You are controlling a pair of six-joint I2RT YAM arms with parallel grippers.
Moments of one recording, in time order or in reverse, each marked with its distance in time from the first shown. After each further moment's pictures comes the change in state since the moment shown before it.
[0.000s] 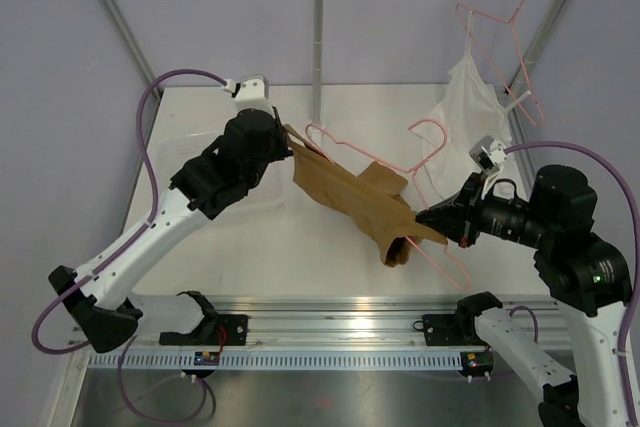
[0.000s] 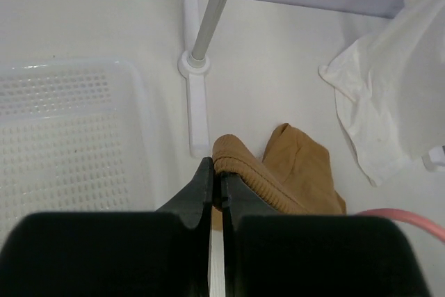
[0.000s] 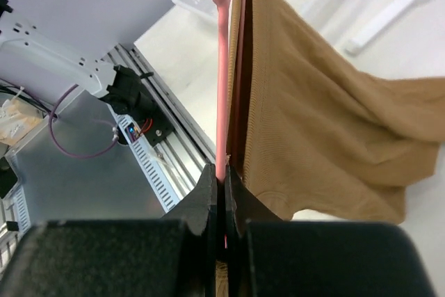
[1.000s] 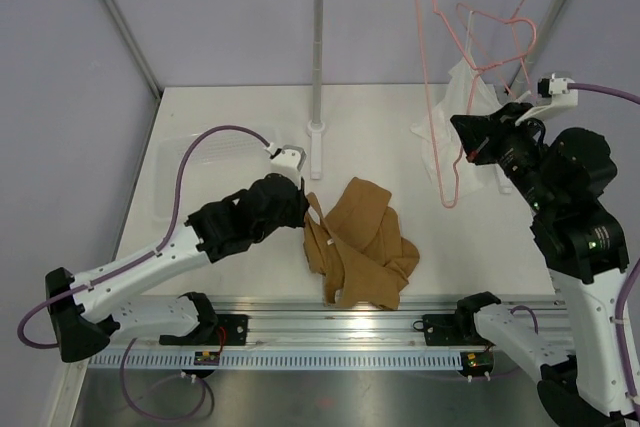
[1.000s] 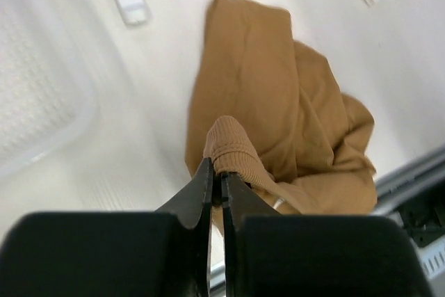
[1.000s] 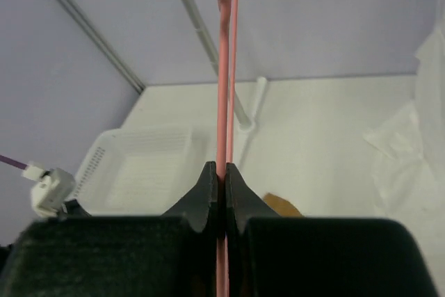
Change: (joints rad) left arm -0.257 -0.195 -0.415 0.003 0.150 -0.043; right arm 0.005 0.111 0.073 0.465 0.597 0.259
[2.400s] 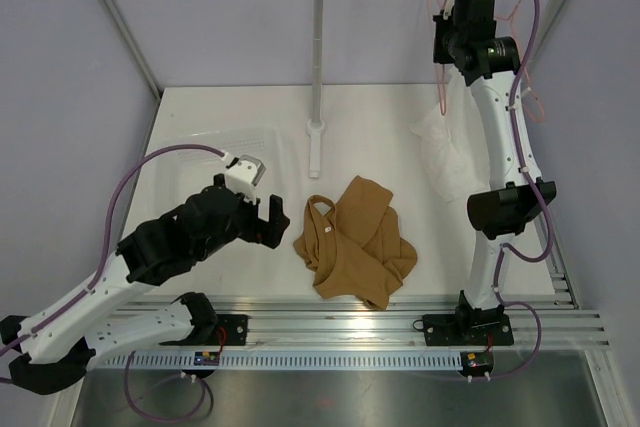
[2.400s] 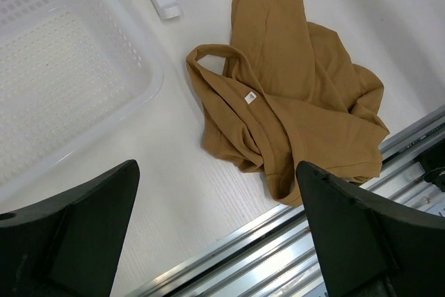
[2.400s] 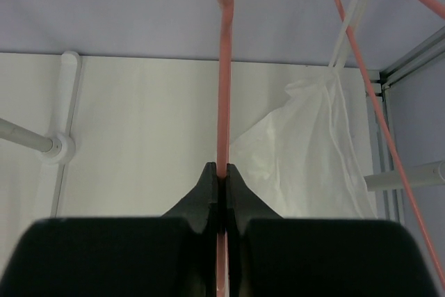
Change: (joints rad) left arm 0.056 -0.288 0.058 -0.278 0.059 0.164; right arm -0.120 1.183 1.060 -0.377 0.276 -0.391
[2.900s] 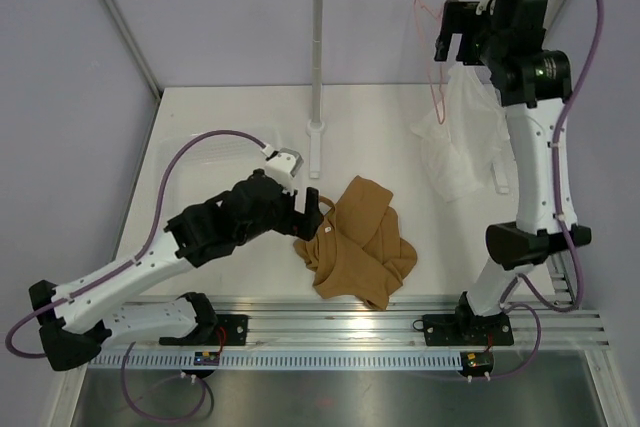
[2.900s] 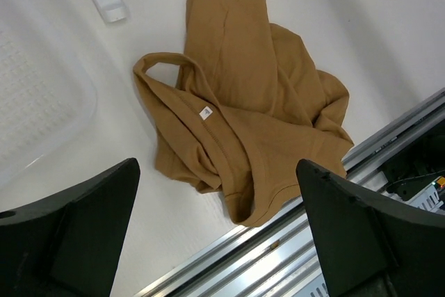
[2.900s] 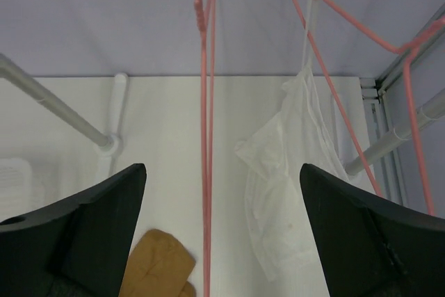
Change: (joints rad) left arm -0.023 0.197 -0.001 0.172 0.069 -0.076; right arm 0.000 -0.221 -0.036 -0.082 -0.026 0.063
